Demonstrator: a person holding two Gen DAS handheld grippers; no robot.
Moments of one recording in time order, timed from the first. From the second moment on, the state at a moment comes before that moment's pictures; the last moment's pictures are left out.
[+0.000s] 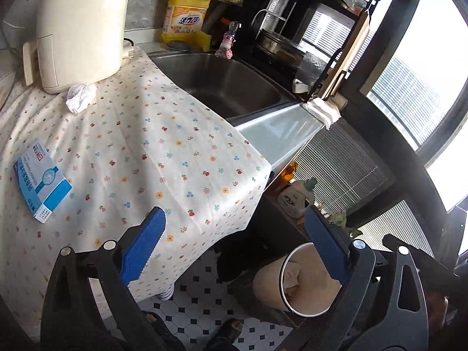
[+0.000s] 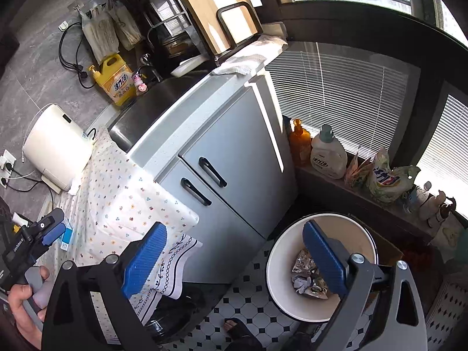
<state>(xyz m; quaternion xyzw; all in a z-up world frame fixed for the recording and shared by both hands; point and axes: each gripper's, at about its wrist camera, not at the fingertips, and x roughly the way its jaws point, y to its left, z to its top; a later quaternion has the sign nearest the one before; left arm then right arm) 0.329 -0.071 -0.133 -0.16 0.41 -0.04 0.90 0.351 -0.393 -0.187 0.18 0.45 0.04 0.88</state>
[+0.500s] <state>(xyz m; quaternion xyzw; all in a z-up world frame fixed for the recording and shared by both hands) 0.315 0.072 -0.136 -0.20 0.37 0.17 0.89 0.372 -0.300 -0.173 0.14 0.45 0.11 0.87</state>
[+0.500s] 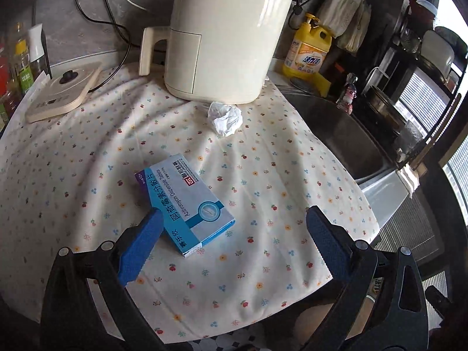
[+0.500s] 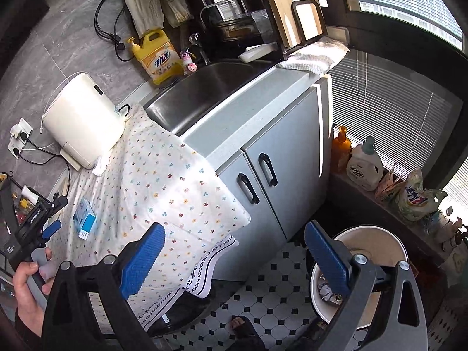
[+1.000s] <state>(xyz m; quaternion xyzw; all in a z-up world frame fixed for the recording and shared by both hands) 0.340 0.093 -0.178 -0.17 0.43 0.22 0.86 0.394 -0.227 -0.163 0.10 0.46 0.14 0.87</state>
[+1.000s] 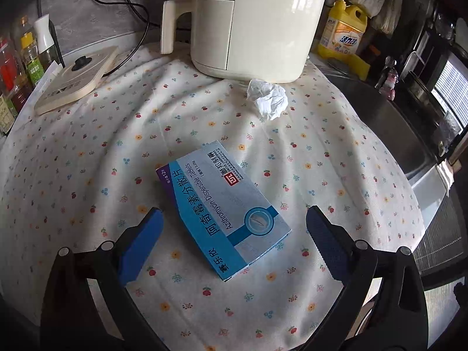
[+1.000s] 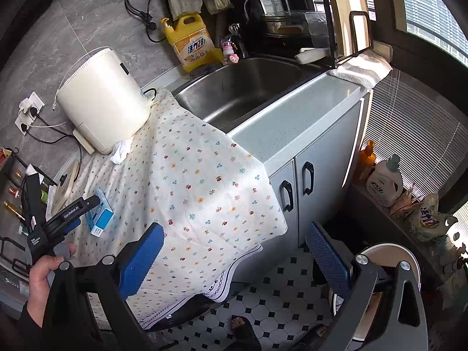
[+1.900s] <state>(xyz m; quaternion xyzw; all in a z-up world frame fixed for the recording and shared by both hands) 0.261 0.175 -0.160 -0.22 0.37 0.26 0.87 0.423 -0.090 -0.170 0.03 0.47 0.26 0.84</state>
